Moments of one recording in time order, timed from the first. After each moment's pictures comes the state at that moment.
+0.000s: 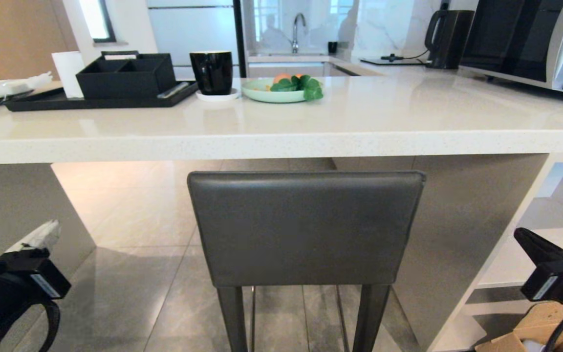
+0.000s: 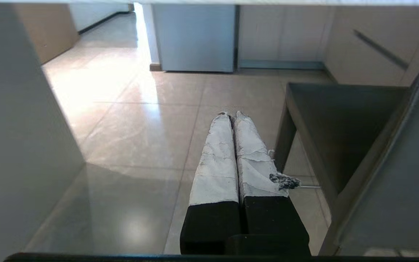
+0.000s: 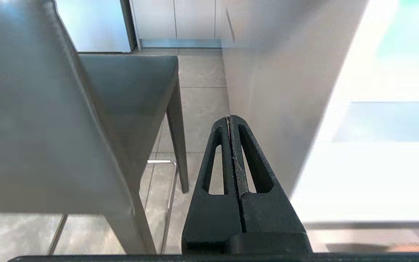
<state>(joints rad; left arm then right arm) -0.27 1.14 -0.08 -1.17 0.35 0.04 0.20 1.29 -0.01 -1.31 -0.17 -0.06</state>
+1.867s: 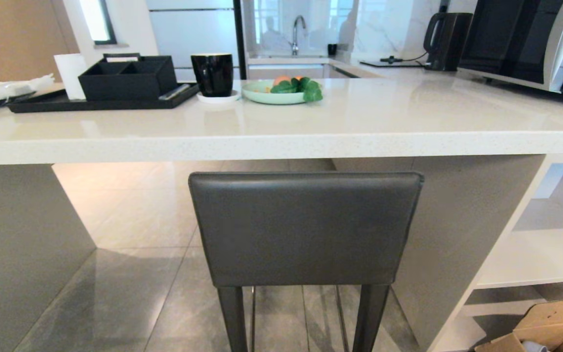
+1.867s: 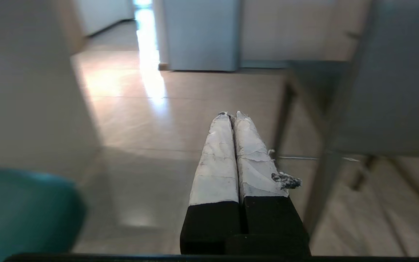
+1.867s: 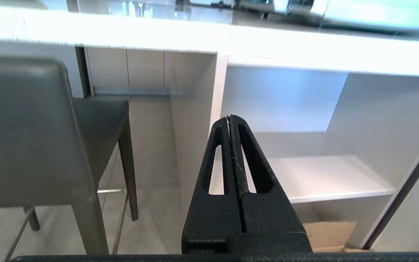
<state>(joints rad) 0.00 0.02 -0.27 0.12 0.05 0.04 0.11 0.27 -0.45 -0.05 -0.23 -0.18</state>
